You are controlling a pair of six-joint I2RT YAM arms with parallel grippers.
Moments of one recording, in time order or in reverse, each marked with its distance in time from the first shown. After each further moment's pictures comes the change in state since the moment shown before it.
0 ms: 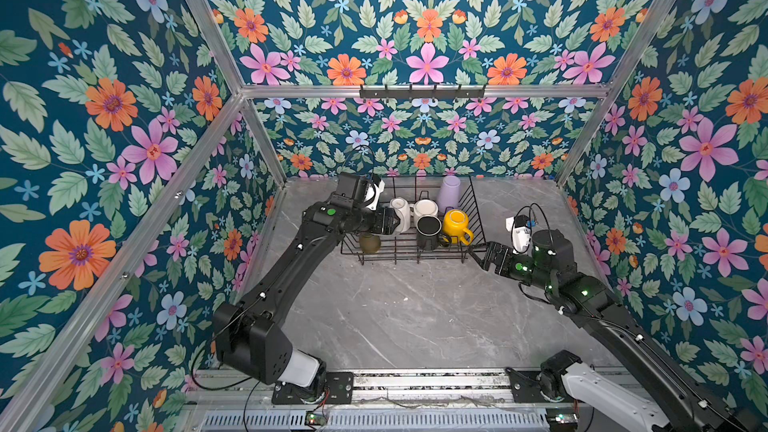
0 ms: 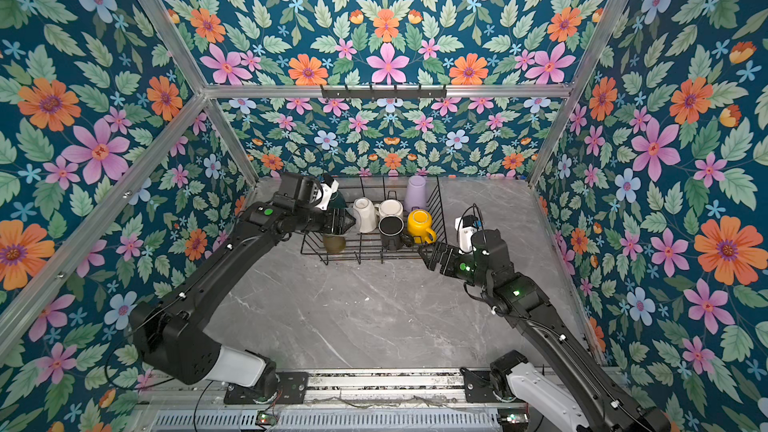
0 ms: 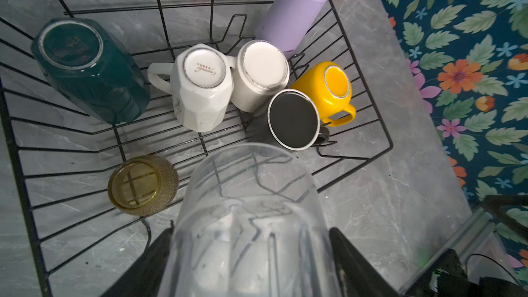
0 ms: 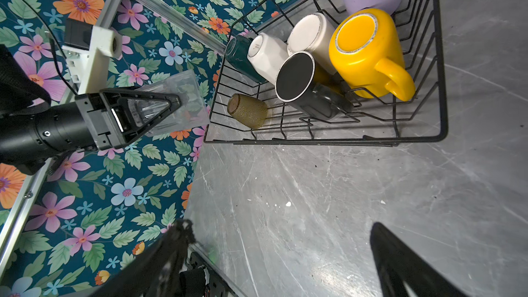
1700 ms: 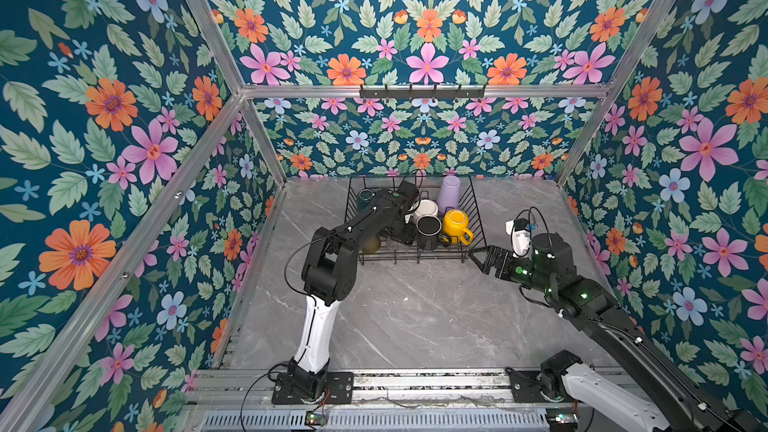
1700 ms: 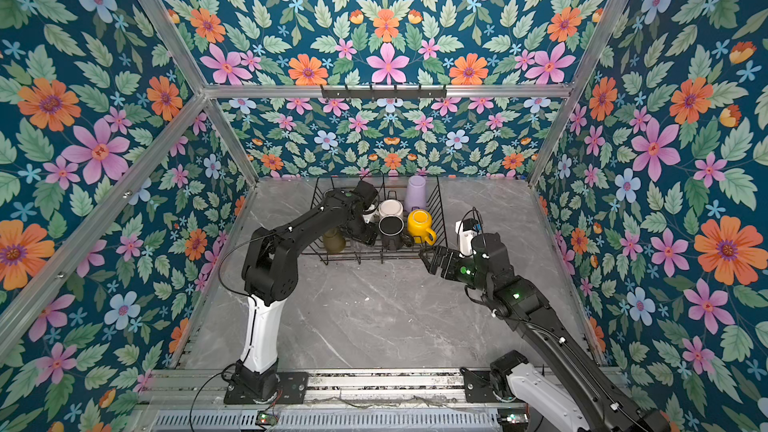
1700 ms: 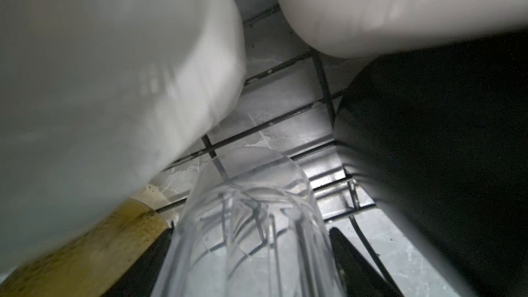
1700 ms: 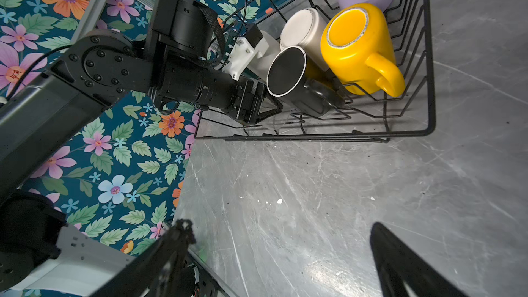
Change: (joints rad) left arm -0.116 0.655 0.398 -0.255 -0.285 0.084; right arm -0.001 -0.021 -0.037 0.000 0.010 -0.026
